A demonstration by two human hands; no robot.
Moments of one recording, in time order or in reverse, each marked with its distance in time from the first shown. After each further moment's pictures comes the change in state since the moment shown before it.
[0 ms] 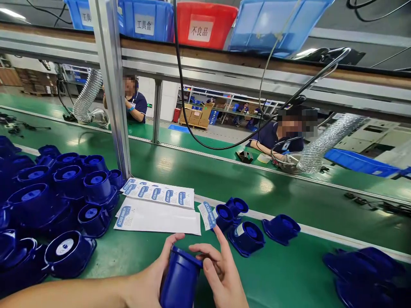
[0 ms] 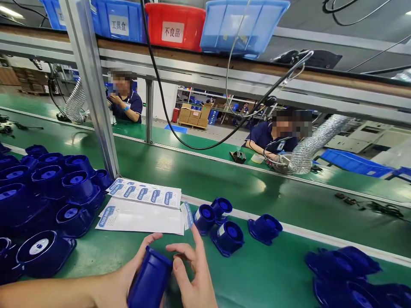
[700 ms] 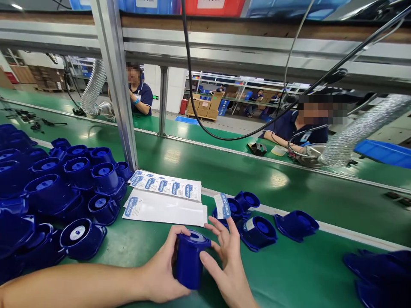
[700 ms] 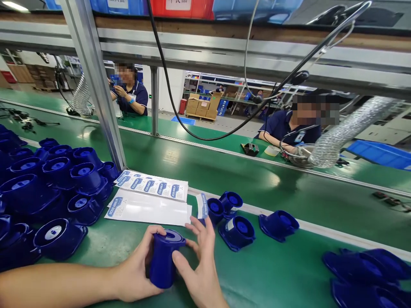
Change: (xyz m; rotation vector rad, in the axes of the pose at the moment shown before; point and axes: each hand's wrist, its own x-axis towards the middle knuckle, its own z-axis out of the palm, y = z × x) left_hand 0.008 -0.003 0.014 0.503 0.309 0.233; right_hand 0.008 -0.006 0.007 -0.094 0.078 -0.005
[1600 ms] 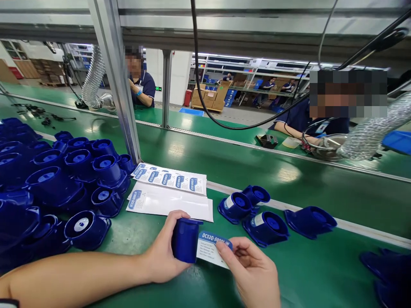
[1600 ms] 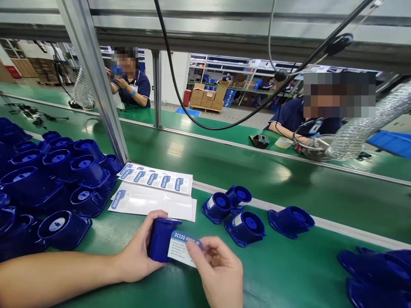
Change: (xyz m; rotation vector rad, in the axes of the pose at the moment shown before) left_hand 0.004 0.007 -0.011 0.101 0.172 -0.005; right_hand -0.006 -0.015 -0.016 0.088 0.177 0.207
